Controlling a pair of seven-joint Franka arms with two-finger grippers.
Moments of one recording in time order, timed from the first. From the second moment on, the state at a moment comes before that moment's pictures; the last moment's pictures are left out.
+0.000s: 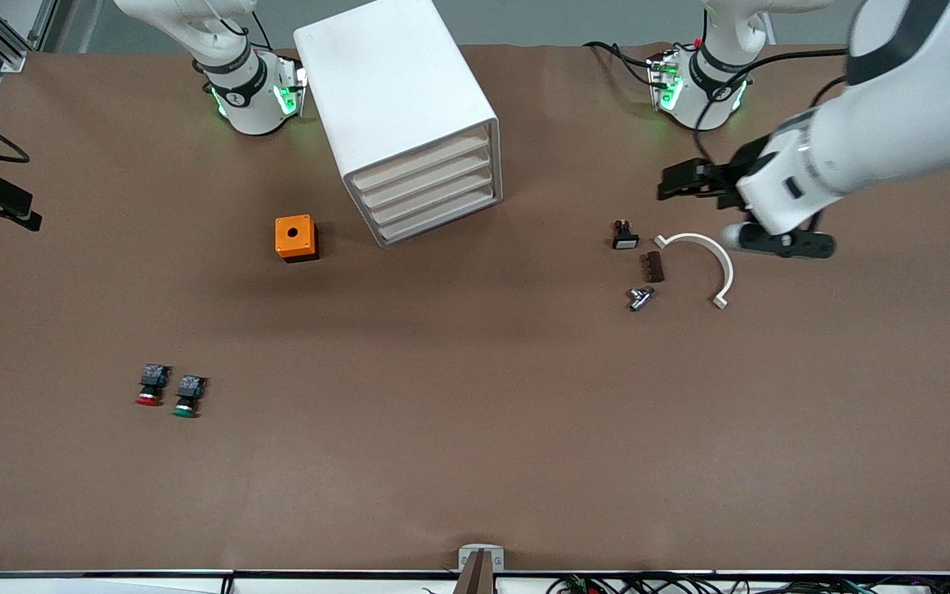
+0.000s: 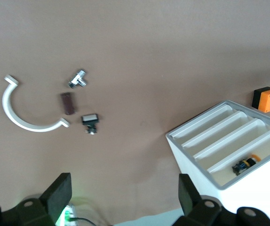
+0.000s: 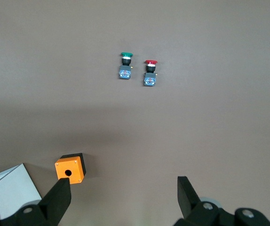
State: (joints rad) left arm 0.00 0.12 -0.25 -1.50 -0.33 1.42 -0.21; right arm 0.04 0.03 -0.14 -1.51 -0.02 1.50 -0.10
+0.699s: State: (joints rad) left arm 0.11 0.09 -0.25 -1.50 -0.25 1.32 -0.20; right arm 0.05 0.03 -0.14 -1.51 -0.01 1.48 -0.10
